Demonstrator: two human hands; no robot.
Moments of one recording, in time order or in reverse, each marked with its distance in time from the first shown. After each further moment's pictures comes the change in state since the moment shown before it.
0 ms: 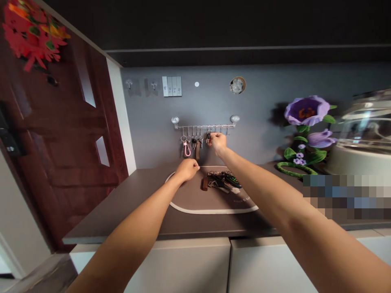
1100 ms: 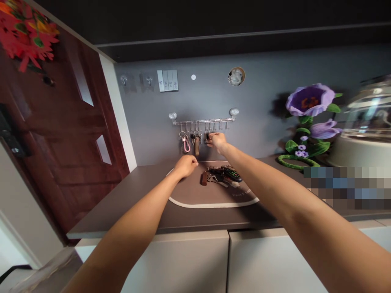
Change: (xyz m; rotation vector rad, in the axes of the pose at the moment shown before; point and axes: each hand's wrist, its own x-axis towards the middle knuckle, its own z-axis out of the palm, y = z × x) left_hand 0.000 -0.006 0.003 0.095 -0.042 0.019; right_hand -0.005 0.005 -0.012 -0.045 -0.140 0.212
